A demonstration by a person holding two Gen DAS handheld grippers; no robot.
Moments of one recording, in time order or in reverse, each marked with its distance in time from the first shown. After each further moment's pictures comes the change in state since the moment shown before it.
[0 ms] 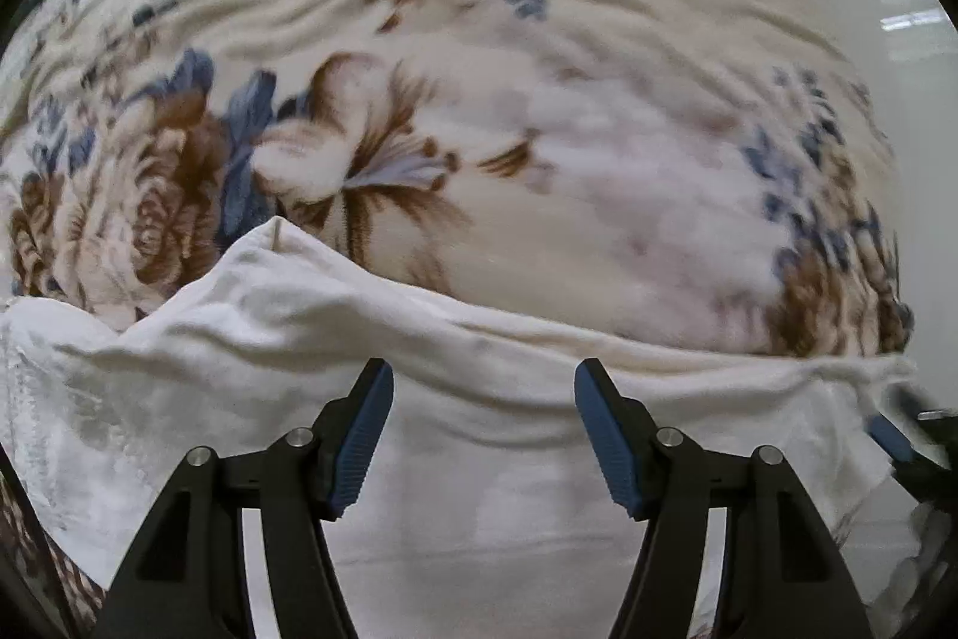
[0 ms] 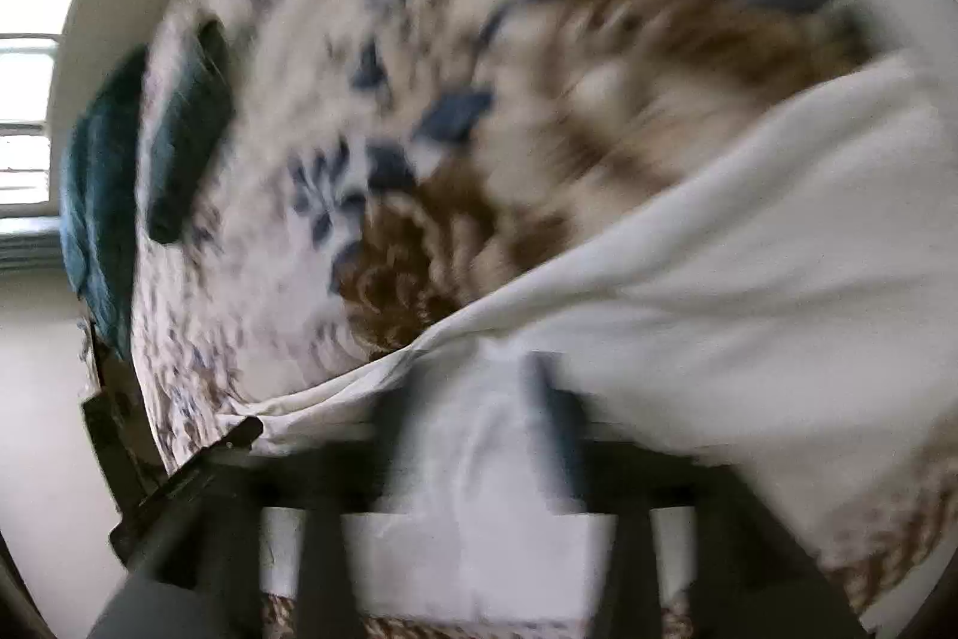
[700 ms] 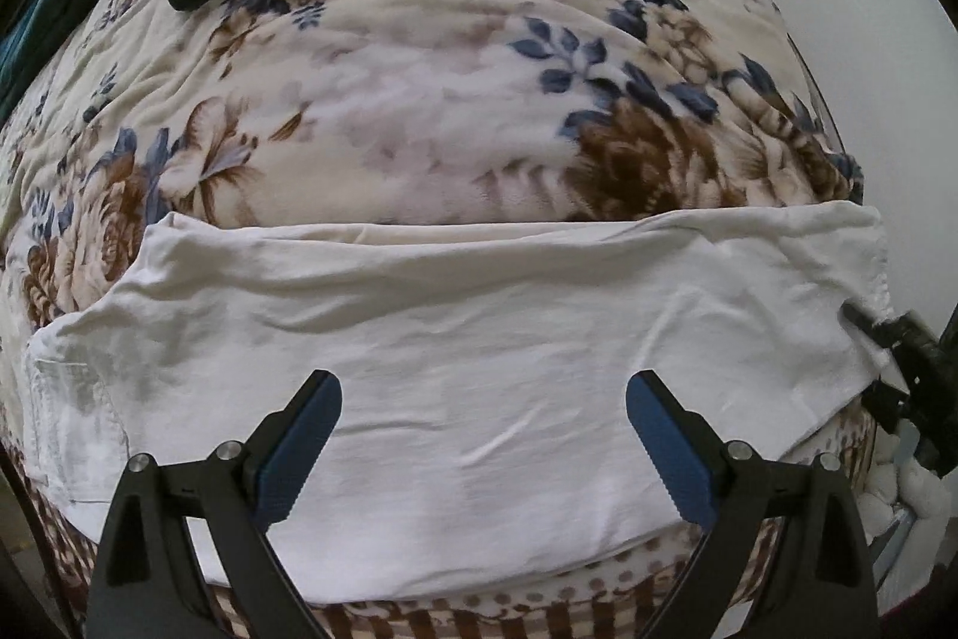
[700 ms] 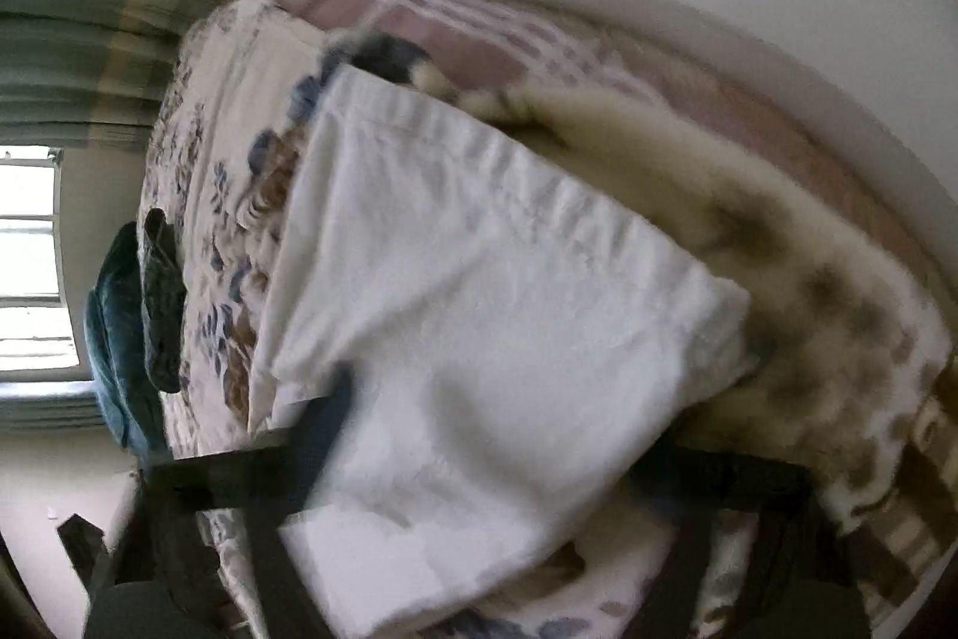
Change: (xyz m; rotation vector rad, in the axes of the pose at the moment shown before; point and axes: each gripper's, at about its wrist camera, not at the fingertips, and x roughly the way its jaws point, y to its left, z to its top) left arm -0.034 -0.136 -0.071 0.220 0.000 0.039; right arm -0.027 -0.182 -0.026 0.290 -0.202 0.049
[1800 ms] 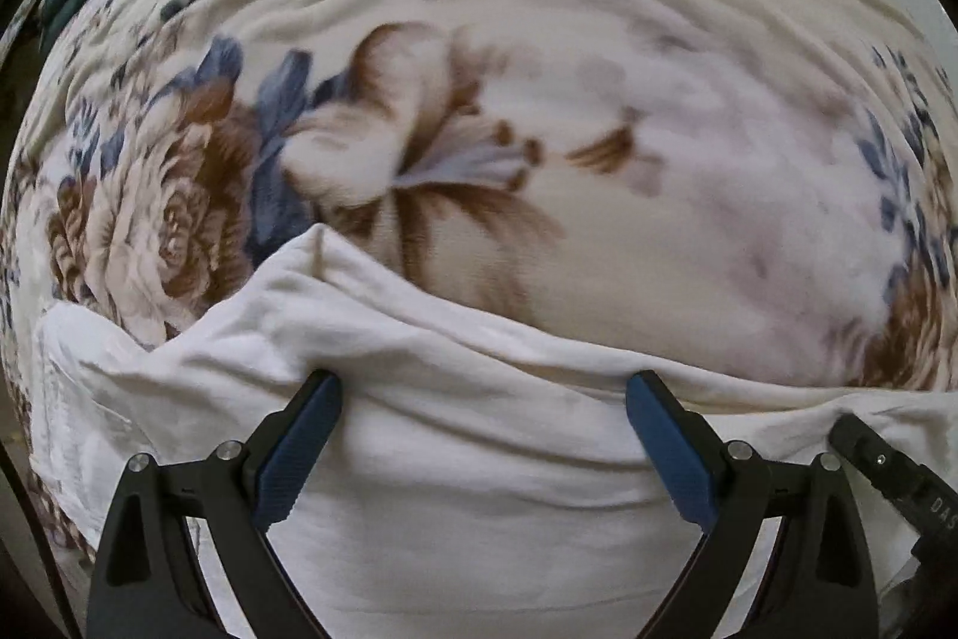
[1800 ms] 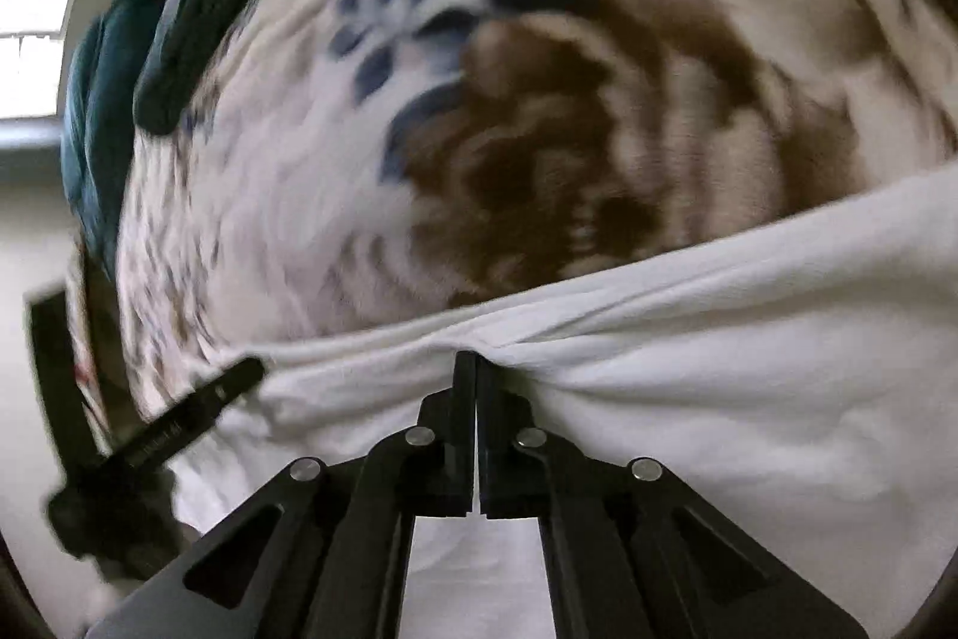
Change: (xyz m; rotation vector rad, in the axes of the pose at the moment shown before) left arm 0.071 0.129 0.047 -0.264 0.074 0.145; right arm 0.161 0.221 -0.092 -0.400 0.370 -0.026
